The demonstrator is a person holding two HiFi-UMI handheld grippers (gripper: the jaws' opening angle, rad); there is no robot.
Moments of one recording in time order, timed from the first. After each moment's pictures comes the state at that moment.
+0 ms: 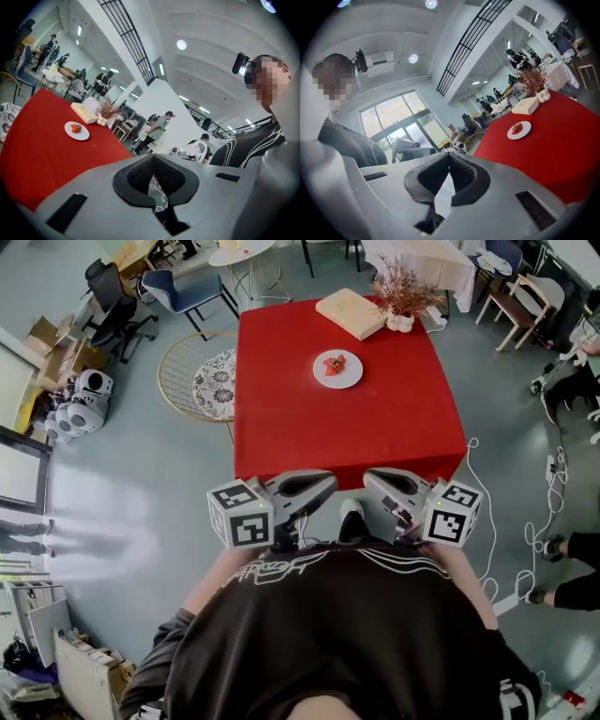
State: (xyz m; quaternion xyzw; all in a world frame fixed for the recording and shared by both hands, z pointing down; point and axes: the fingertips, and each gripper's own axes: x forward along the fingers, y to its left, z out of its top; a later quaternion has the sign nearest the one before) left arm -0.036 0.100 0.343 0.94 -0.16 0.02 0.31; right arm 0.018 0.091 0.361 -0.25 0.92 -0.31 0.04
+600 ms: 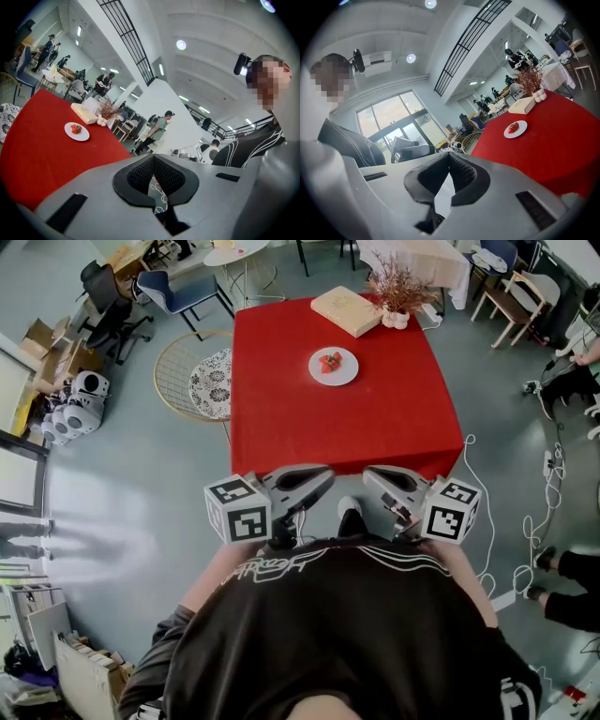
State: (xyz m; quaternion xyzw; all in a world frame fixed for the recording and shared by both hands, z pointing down) left arm -0.035 0.093 0.342 0.94 -0.16 0.02 0.31; right arm 0.022 0.090 0.365 -0.26 0.91 -0.31 0.03
